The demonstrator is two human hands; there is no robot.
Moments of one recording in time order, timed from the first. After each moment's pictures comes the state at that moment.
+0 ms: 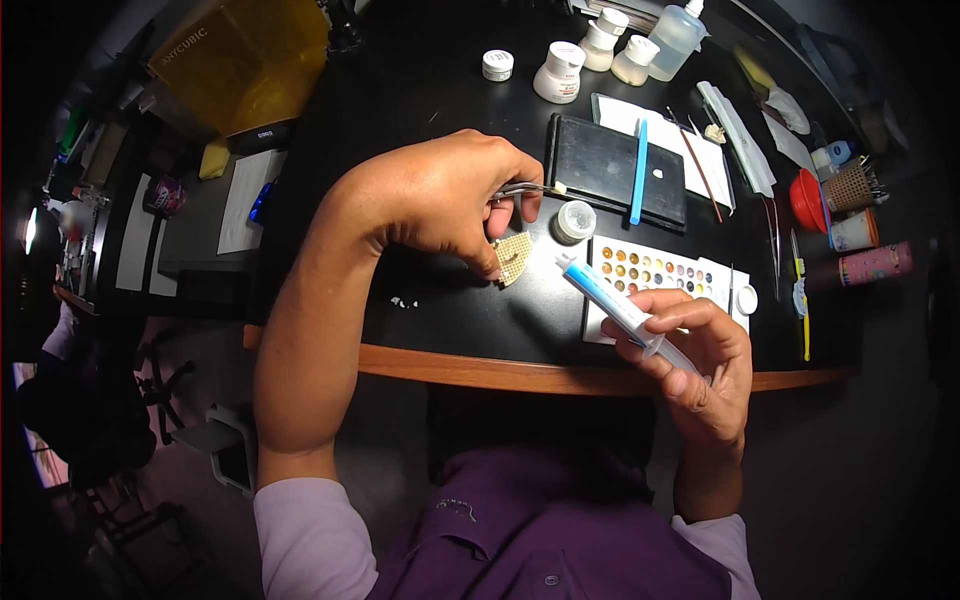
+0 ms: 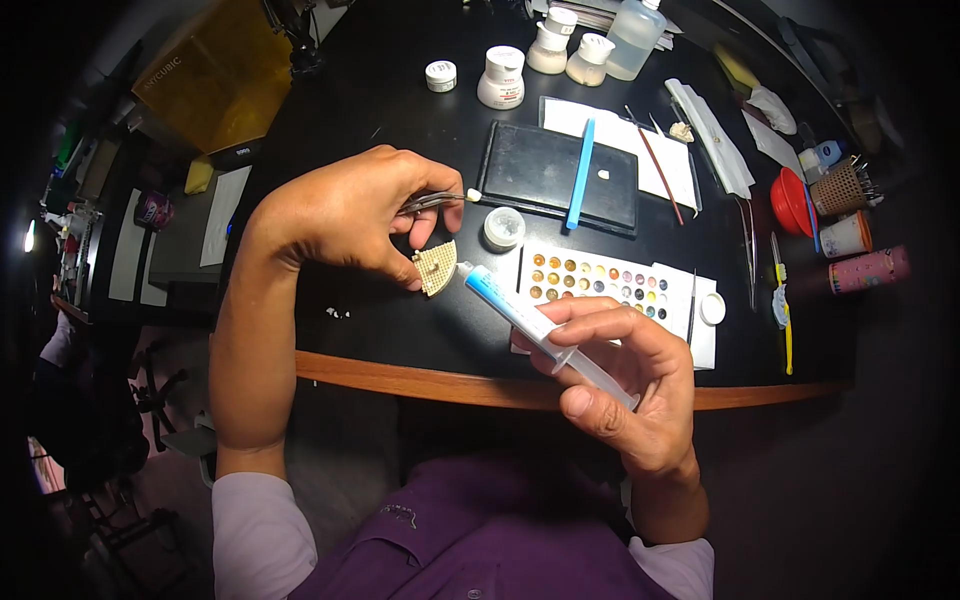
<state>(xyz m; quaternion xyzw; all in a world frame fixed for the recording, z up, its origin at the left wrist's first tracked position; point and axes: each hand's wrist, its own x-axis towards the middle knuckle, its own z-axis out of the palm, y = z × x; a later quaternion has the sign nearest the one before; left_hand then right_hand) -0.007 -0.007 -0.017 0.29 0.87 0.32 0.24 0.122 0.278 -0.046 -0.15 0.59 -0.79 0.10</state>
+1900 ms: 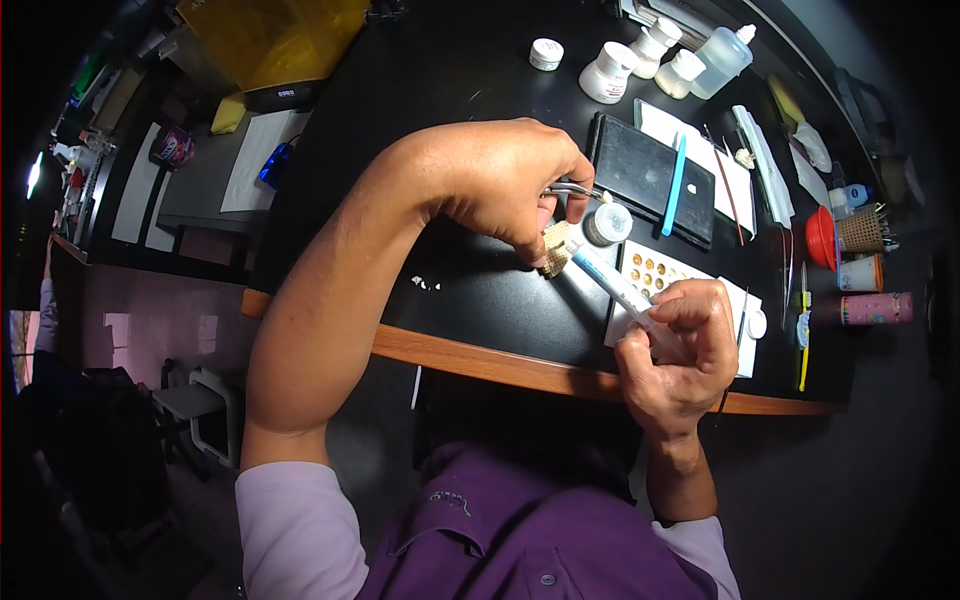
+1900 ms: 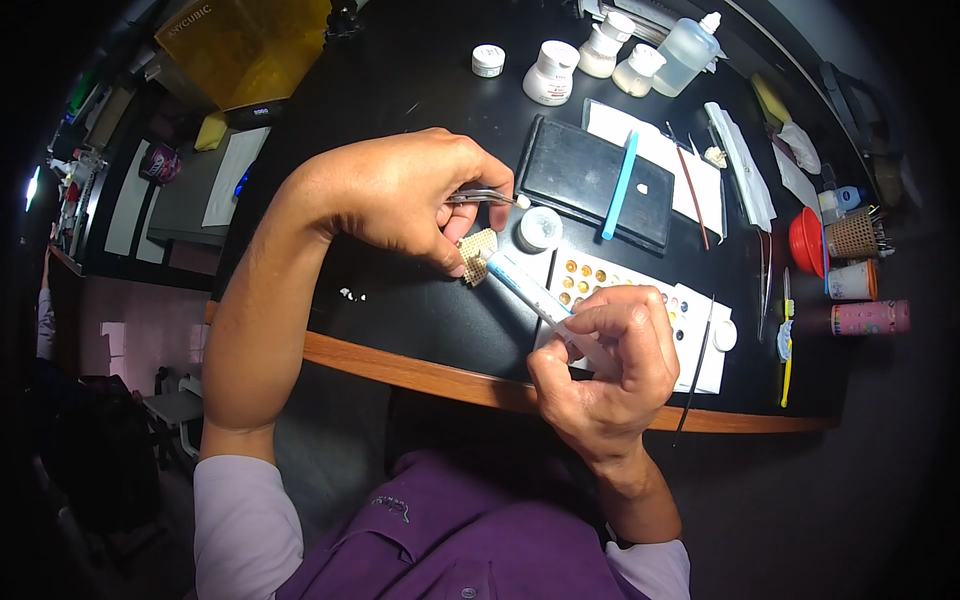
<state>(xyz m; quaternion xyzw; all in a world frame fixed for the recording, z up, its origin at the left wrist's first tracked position) -0.008 -0.003 -0.023 0.29 0.87 0.32 0.25 0.103 0.240 -0.078 -0.22 0.83 -0.45 -0.25</state>
